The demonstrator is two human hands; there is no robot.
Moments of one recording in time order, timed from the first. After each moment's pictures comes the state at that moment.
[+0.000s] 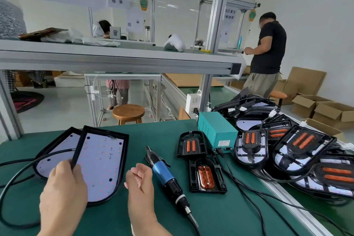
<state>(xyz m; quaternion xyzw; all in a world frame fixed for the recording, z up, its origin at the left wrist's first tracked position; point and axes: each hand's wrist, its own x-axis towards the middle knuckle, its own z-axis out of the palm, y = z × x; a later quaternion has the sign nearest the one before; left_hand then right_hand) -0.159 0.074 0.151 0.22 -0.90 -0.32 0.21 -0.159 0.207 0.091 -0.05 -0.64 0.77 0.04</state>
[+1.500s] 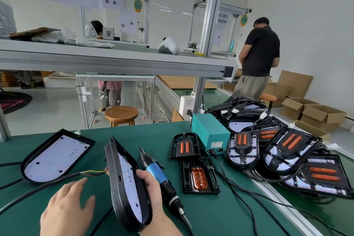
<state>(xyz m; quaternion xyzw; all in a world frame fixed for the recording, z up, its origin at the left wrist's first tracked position) -0.140 0.084 0.122 0.15 -0.93 -0.30 0.11 -0.154 0.245 0.118 -0.10 -0.32 0.92 -0.22</state>
